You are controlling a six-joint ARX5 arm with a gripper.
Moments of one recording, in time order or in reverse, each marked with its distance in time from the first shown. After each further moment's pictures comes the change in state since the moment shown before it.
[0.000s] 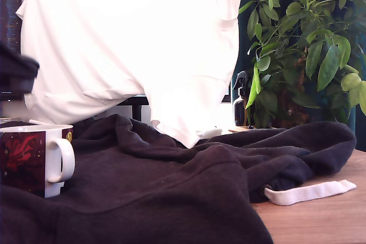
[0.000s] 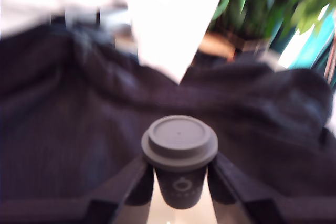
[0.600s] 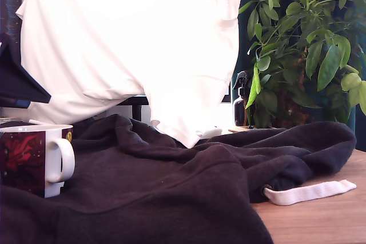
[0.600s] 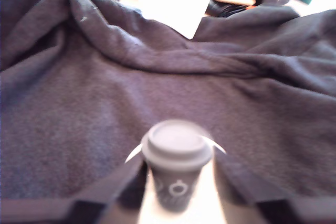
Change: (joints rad) arm -0.163 0.000 0.000 -0.072 -0.224 0.080
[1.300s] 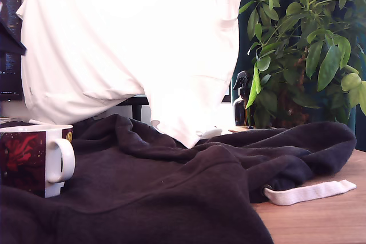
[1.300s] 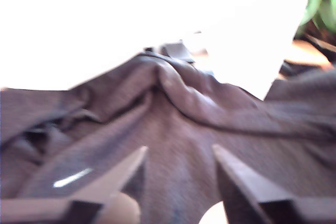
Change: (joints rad) arm 0.035 -0.178 0.060 -0.022 -0.256 -0.046
